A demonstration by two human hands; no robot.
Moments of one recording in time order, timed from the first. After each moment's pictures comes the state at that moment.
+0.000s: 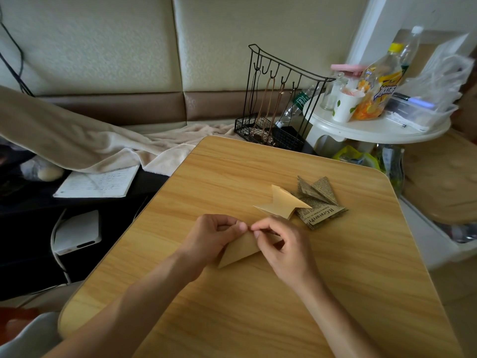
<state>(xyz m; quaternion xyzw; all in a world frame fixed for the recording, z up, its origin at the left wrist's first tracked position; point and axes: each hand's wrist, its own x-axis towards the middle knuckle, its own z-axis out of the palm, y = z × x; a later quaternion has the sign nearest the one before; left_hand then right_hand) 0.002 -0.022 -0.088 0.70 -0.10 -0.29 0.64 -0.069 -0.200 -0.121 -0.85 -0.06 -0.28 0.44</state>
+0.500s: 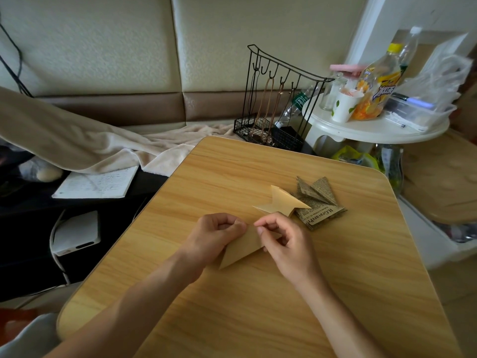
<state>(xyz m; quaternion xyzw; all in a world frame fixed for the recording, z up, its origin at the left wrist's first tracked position) -0.001 -0.025 -0.086 0.71 -0.08 -0.28 0.64 -0.068 -0.202 -0.128 -0.80 0.02 -0.21 0.57</state>
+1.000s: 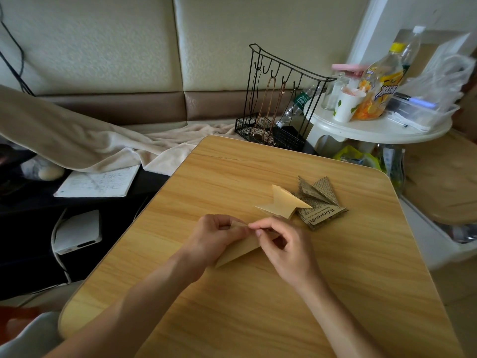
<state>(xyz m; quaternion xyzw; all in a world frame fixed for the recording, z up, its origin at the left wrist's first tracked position) 0.000 -0.024 -0.087 0.71 -0.08 -0.29 0.64 -0.071 -0.200 -0.116 -0.84 -0.05 -0.26 0.47</state>
